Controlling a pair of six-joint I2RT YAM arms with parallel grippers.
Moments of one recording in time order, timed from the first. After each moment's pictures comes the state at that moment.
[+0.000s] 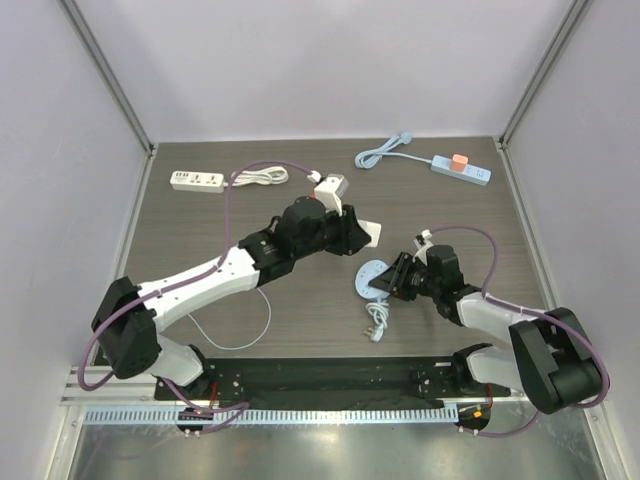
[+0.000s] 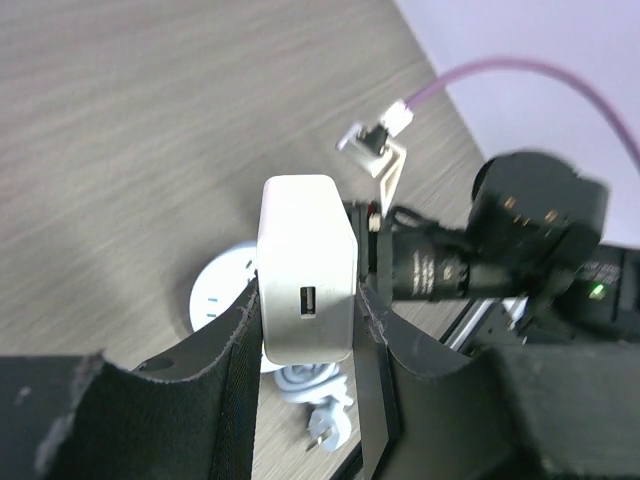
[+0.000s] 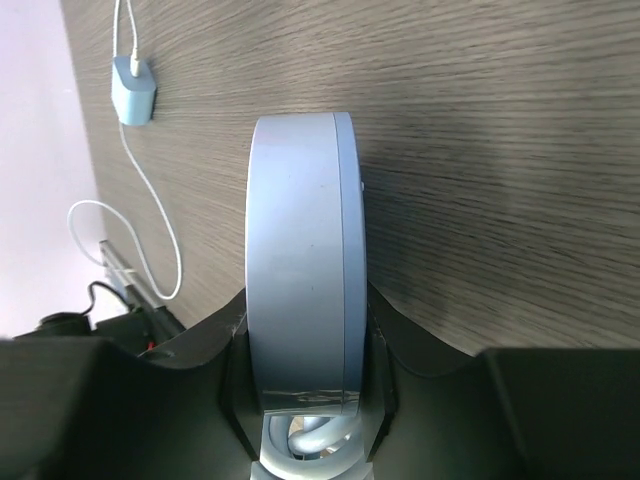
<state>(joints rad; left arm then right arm) -0.91 1.46 1.10 -0.02 0.02 -0.56 0.30 1.23 0.28 0.32 -0.48 0.82</state>
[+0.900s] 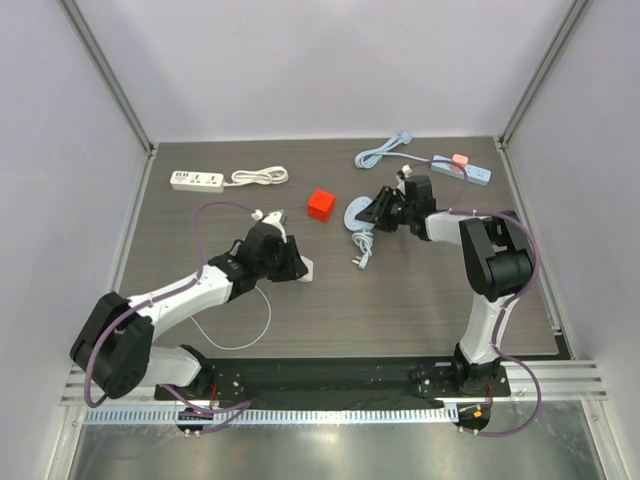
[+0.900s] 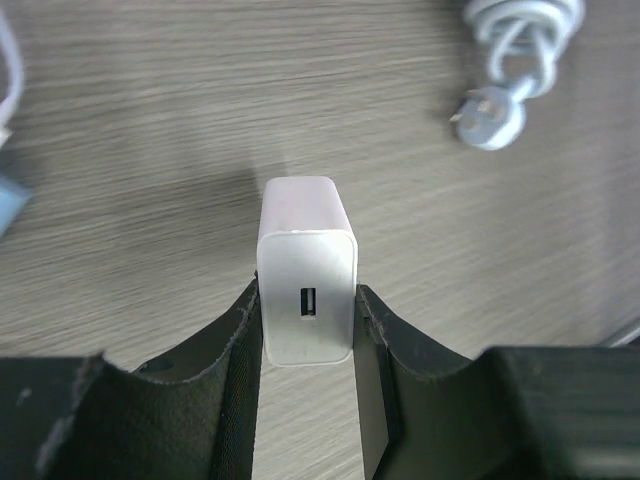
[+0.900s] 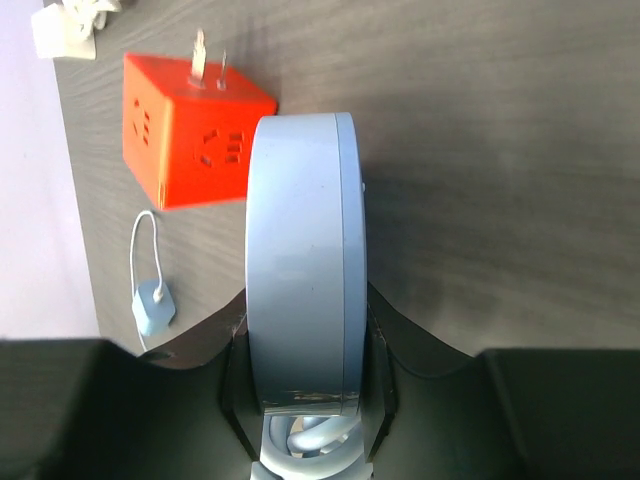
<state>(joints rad) -0.68 1.31 0.72 -0.13 0.01 -0.66 0.23 1.89 1.00 0.26 -0.47 0.72</state>
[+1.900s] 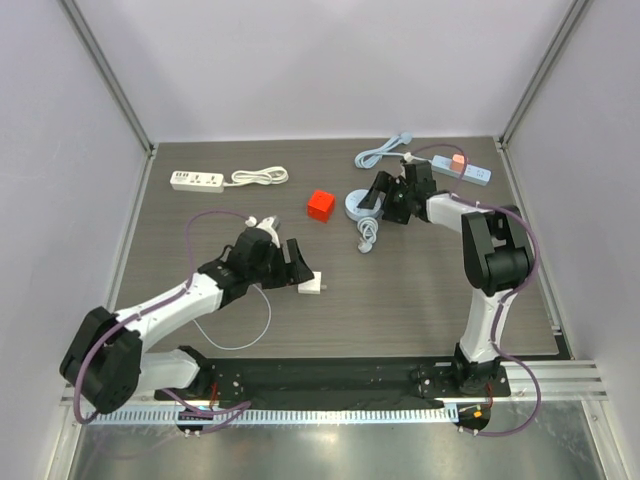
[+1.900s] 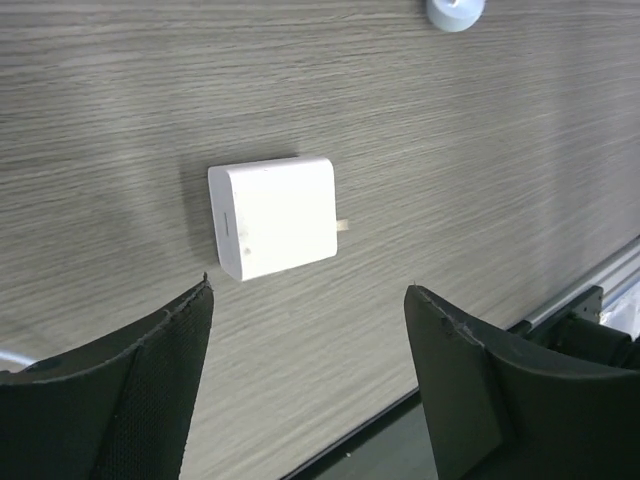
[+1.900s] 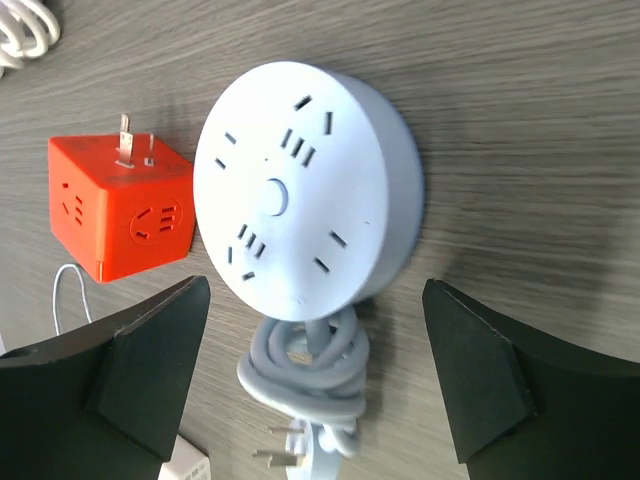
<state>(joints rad) -0.62 1.25 0.64 -0.11 0.15 -0.73 0.21 1.97 1.23 -0.01 -0.33 0.58</state>
